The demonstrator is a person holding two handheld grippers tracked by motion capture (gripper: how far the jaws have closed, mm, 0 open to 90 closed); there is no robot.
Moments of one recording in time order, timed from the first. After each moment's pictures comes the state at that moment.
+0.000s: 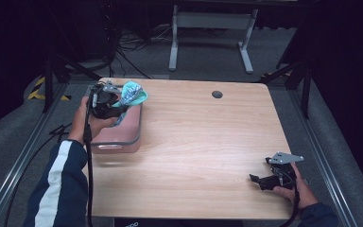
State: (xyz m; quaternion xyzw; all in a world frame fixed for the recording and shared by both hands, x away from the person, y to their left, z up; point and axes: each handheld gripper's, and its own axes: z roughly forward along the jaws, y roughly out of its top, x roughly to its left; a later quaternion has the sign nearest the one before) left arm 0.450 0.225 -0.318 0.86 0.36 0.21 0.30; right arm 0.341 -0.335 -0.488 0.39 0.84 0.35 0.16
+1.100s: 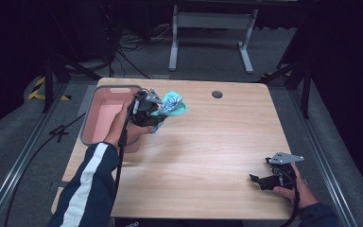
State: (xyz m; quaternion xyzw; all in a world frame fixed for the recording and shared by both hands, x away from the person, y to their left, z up) left arm 0.445 0.122 -0.331 0.89 0.27 0.16 0.32; right arm 0.340 -0.335 -0.488 0.39 0.84 0.35 0.16
